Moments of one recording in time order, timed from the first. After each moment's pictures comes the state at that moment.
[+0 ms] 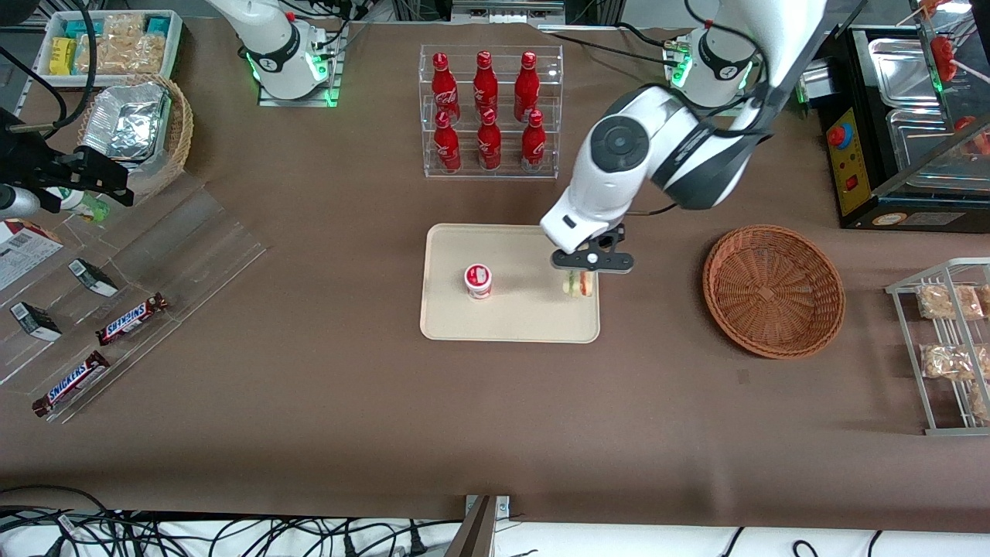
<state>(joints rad) -0.11 0.49 -0.58 -1.73 0.28 2.10 -0.76</state>
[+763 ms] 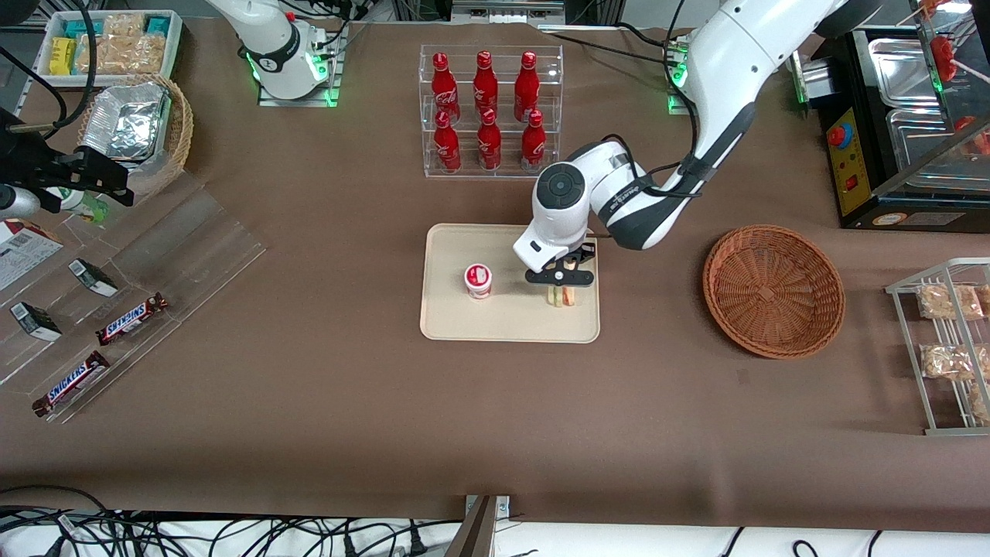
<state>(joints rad) -0.16 0.71 -0.58 -1.73 0.51 2.19 -0.93</state>
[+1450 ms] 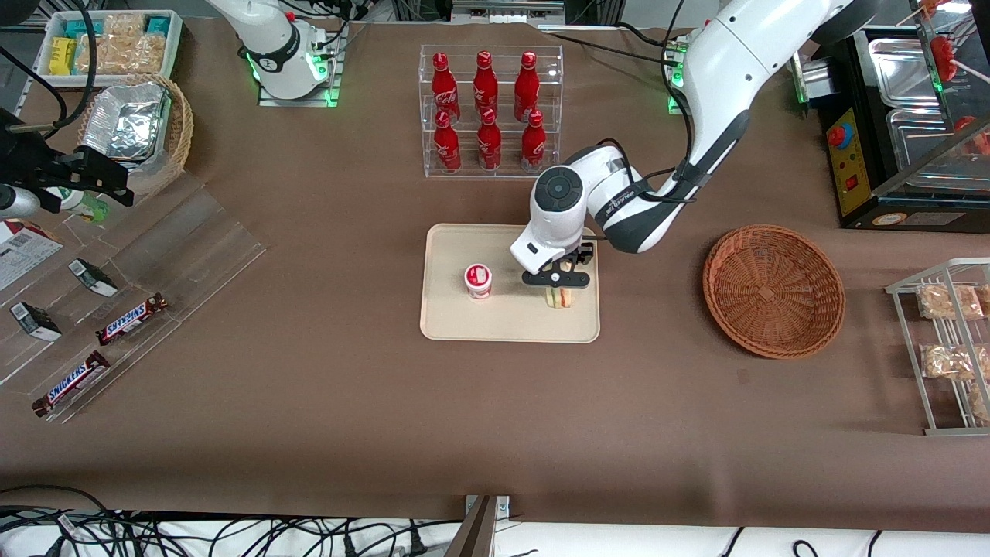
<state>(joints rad) -0.16 0.72 -0.58 -1.72 0.51 2.20 -0.94</state>
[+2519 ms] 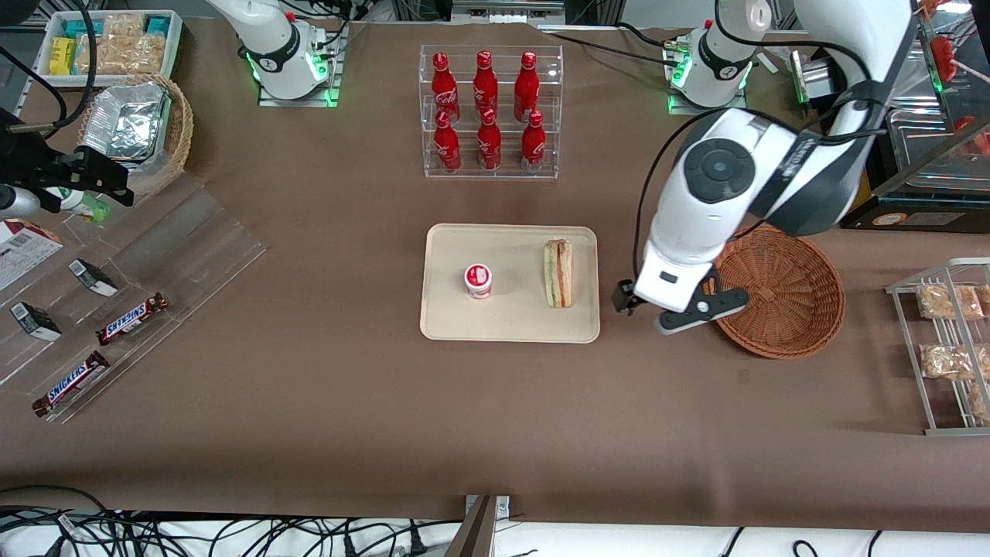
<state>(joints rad) 0.08 0.47 -0.59 -1.51 0.38 1.95 -0.95</state>
